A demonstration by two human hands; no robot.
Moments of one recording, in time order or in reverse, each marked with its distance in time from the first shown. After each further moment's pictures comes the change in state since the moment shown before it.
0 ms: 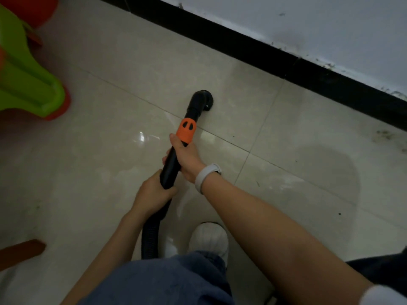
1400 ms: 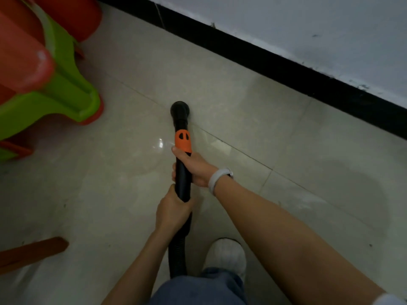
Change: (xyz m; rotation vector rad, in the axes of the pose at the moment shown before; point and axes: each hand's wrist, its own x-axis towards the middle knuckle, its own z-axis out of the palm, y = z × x) left_hand -0.013 -0.002 0.012 -0.158 0.181 -0.128; right_hand 0.017 -0.004 0.026 -0.215 -0.315 0.153
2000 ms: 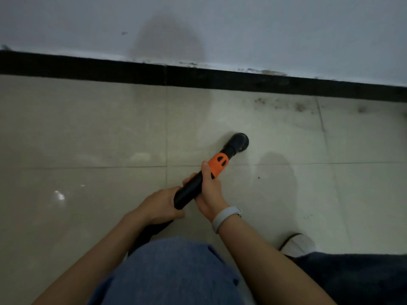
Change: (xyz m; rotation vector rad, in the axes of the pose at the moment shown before) left_hand 0.002 0.127 0.120 0.704 -0.972 0.624; right_hand -0.145 0.056 -0.168 0.945 0.906 -0.424
